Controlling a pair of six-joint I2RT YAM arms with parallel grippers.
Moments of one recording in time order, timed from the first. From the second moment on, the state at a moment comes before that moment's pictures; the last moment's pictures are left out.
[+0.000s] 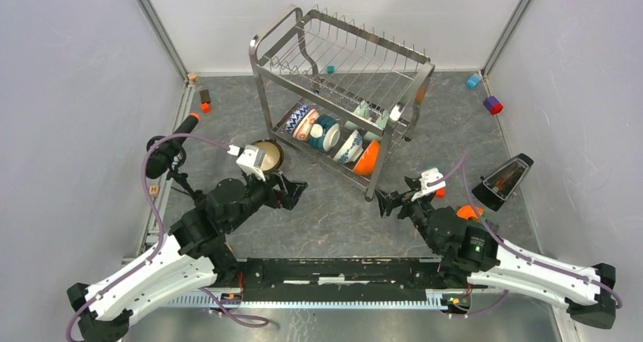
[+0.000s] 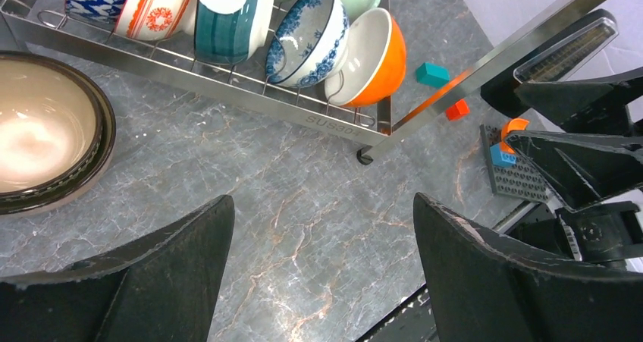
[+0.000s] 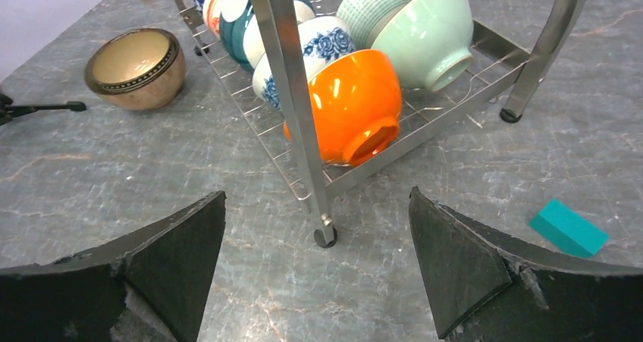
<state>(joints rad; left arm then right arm) -0.89 0.56 0.60 -0.30 -0.26 -0.51 1.20 0.38 0.34 -0.10 0.75 0.24</state>
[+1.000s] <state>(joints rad) -0.93 0.55 0.60 -0.30 -0.26 -0.51 0.90 0.85 0.40 0.39 0.55 0.00</state>
